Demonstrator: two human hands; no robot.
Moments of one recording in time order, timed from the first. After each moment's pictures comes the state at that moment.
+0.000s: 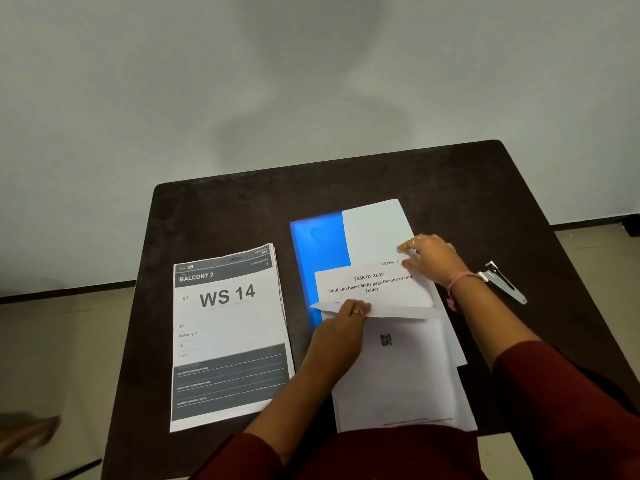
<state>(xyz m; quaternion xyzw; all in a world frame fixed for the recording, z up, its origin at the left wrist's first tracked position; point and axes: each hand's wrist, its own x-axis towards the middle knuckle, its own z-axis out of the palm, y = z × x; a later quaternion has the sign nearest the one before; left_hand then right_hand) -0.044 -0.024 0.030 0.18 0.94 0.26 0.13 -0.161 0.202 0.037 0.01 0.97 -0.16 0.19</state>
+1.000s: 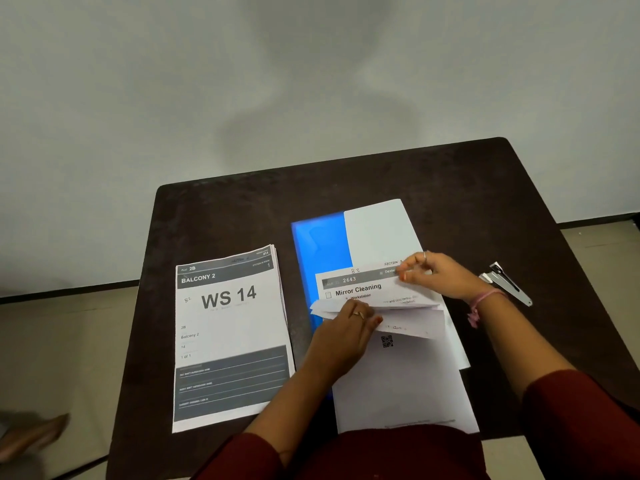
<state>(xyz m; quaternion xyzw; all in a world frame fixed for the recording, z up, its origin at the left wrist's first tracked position) -0.052 -0.021 0.041 0.19 0.92 0.31 0.13 -0.131 0.211 0.051 0.00 0.84 -0.48 0.24</state>
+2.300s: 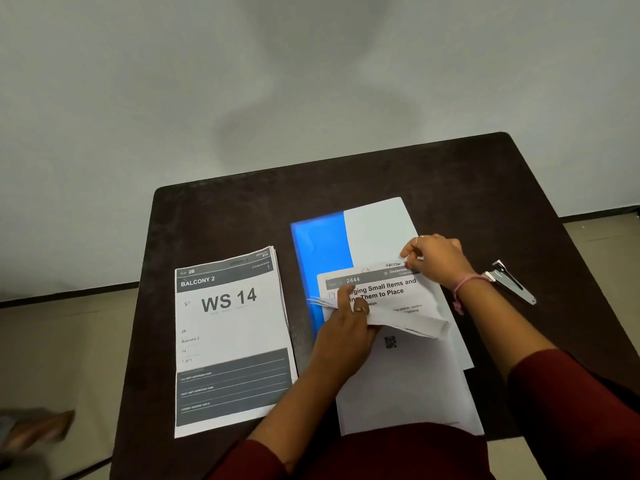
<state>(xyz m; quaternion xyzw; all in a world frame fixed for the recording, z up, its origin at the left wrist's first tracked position) -0.054 -0.015 0.034 0.15 0.96 0.23 0.09 -0.159 0.198 0.045 0.02 0.97 -0.19 0.15</state>
